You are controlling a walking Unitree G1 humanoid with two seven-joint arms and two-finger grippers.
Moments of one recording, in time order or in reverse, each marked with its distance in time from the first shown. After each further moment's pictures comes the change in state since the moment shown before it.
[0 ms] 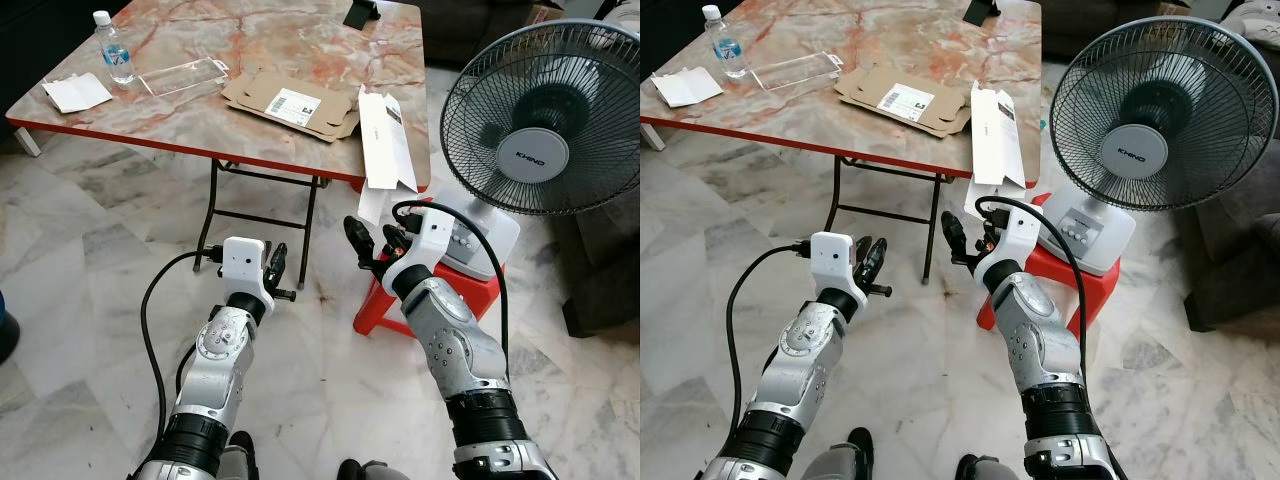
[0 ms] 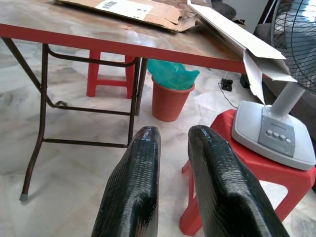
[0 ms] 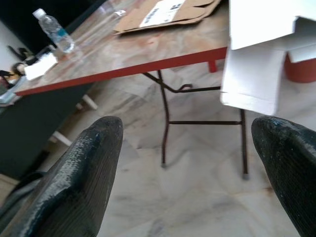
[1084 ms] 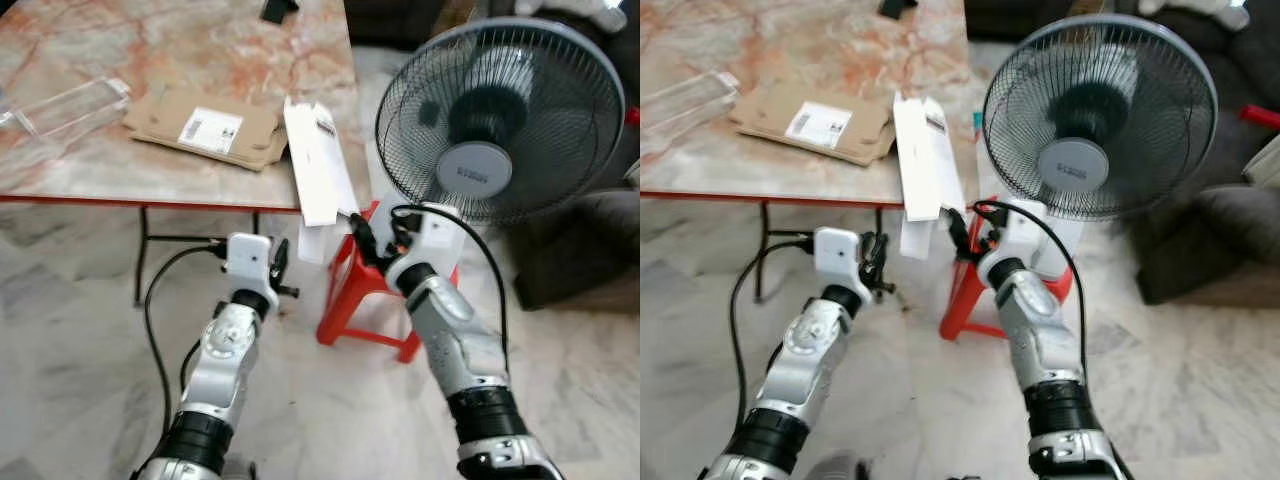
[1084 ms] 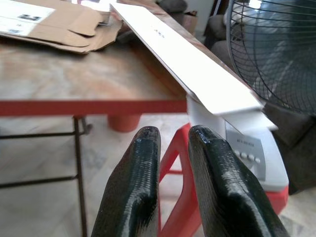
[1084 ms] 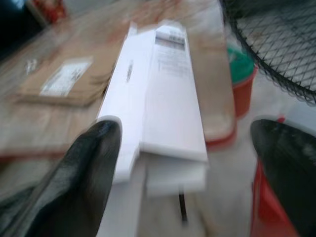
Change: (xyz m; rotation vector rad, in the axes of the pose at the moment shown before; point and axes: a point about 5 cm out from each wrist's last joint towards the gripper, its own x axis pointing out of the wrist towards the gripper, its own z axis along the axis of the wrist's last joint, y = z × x) left arm 0.000 0.003 0.003 0.061 -0.022 0.016; right arm 0.005 0.010 0.003 -0.051 -0.058 0.037
